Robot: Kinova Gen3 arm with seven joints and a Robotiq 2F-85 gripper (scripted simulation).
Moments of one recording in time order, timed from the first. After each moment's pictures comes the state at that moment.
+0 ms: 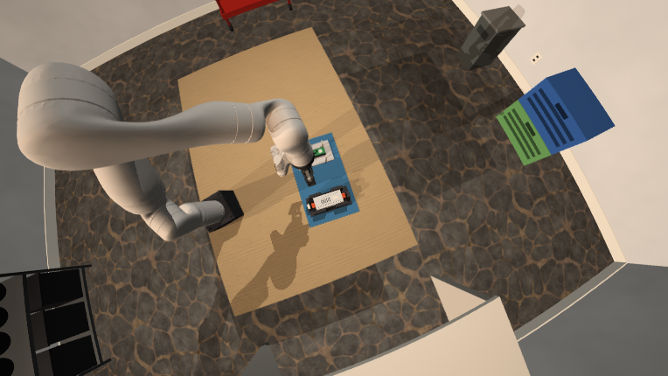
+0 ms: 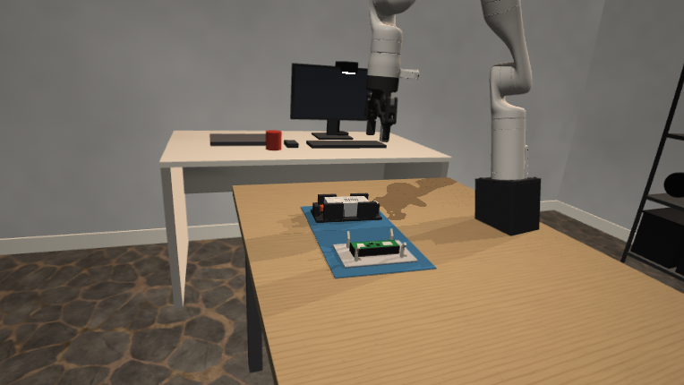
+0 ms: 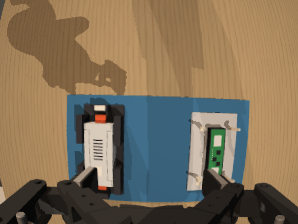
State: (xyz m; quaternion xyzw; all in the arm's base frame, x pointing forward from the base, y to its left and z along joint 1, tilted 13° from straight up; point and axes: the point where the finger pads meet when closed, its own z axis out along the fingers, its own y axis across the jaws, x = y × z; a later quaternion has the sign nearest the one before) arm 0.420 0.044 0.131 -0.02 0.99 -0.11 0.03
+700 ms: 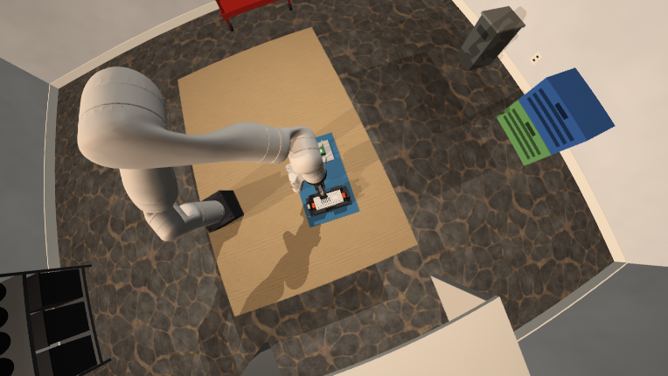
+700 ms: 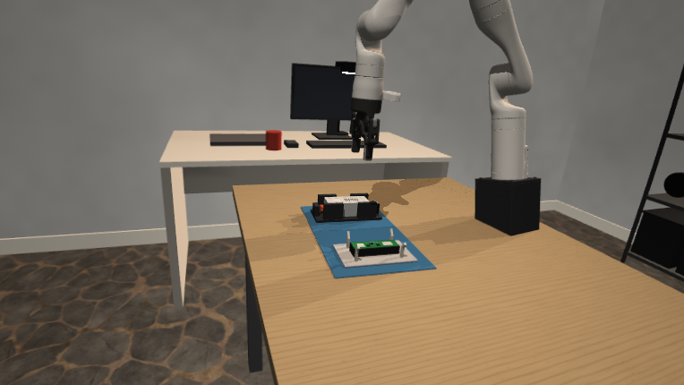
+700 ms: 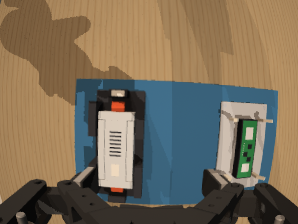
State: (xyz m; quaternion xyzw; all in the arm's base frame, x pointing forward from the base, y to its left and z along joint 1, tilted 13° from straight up) arm 0.445 -0.008 0.088 -0.02 0.99 -0.10 0.03
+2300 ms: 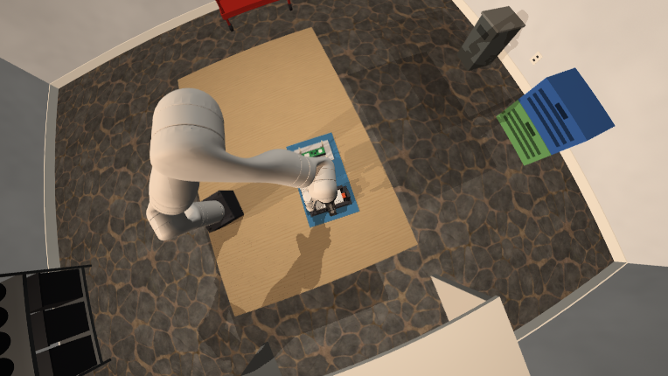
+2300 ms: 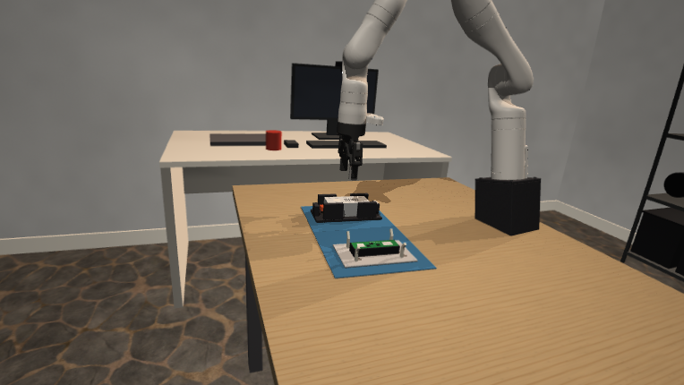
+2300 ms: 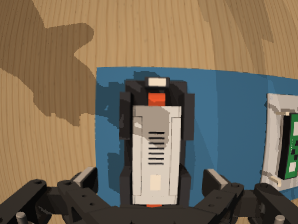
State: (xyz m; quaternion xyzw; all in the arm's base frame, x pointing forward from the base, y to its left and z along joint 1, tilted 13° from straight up) arm 0.463 -0.079 0.035 -0.01 0.99 -0.11 0.02
